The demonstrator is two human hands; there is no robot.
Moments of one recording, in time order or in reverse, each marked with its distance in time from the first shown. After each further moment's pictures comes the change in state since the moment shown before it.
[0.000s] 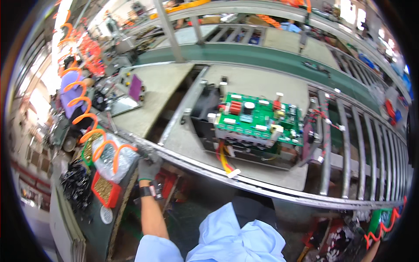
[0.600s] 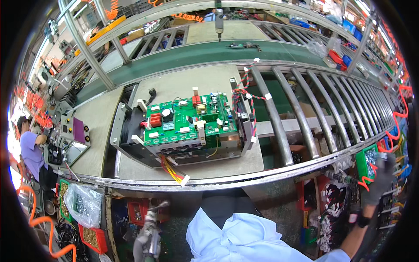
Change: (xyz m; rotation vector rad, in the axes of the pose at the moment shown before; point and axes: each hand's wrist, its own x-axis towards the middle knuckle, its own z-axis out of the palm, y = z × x) left_hand -0.223 0.037 0.150 -0.100 0.023 -0.721; right_hand -0.191 -0.258 -0.153 0.898 0.472 -0.248
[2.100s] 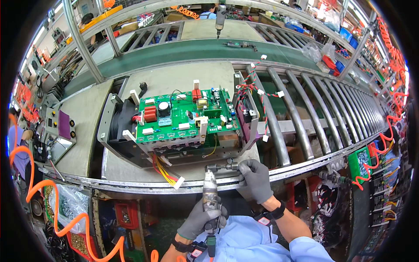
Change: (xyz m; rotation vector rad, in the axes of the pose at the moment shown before) left_hand 0.122 -0.086 0.186 0.241 -0.536 -0.302; right_hand -0.252 -0.193 0.285 0.582 -0.921 0.653
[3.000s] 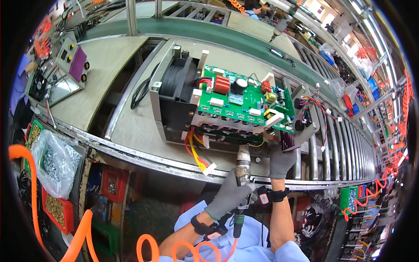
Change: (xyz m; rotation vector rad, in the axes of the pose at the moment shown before) left_hand 0.048 0.022 0.012 0.117 0.124 0.232; right_hand 0.081 0.001 0.044 -0.378 0.447 -0.604
